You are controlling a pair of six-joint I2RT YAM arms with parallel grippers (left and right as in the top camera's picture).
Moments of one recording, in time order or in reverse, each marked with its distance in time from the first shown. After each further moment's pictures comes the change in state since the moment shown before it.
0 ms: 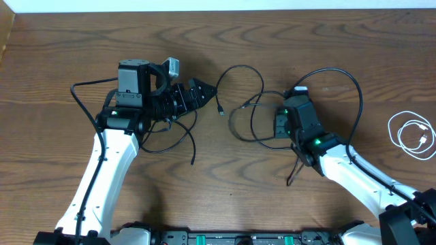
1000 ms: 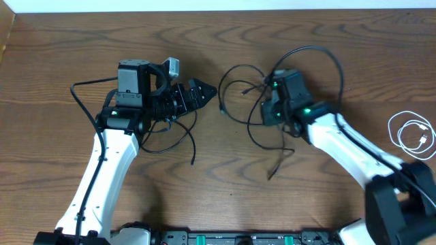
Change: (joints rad) left arm 0.000 0.000 0.000 0.000 -0.002 0.010; right arm -0.008 0.195 0.317 -0.271 -0.233 -0.113
